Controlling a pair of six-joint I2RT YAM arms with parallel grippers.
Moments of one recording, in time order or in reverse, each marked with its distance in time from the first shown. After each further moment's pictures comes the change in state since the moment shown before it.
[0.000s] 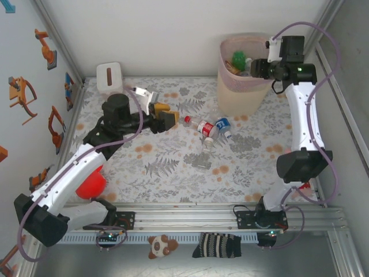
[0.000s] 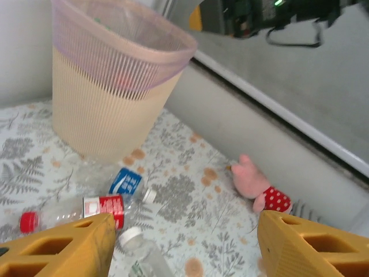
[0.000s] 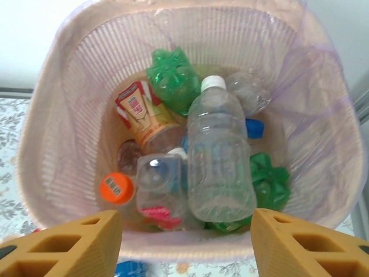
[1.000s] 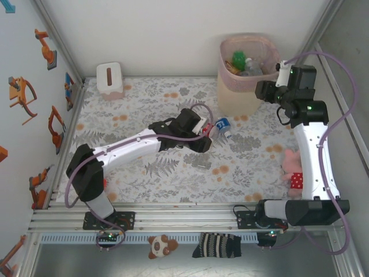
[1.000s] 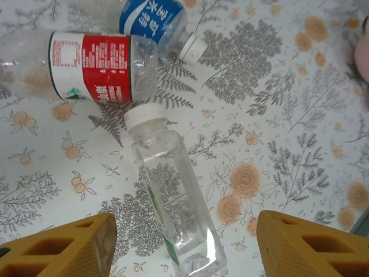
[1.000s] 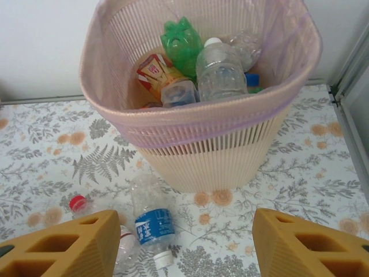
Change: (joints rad) left arm -0.373 0.583 0.304 -0.377 -0.491 -0.108; right arm 0.002 -0.457 -0.504 0.140 0.033 0.095
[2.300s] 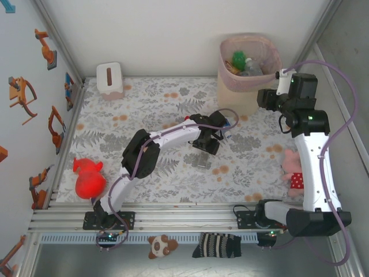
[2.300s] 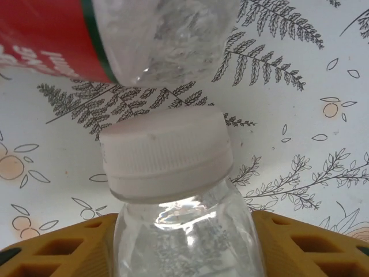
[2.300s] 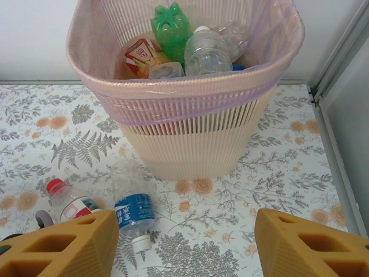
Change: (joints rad) left arm -0.013 0.580 0.560 -0.395 -0.044 -0.058; right arm 0.000 -0.079 -0.077 0.000 0.026 -0.081
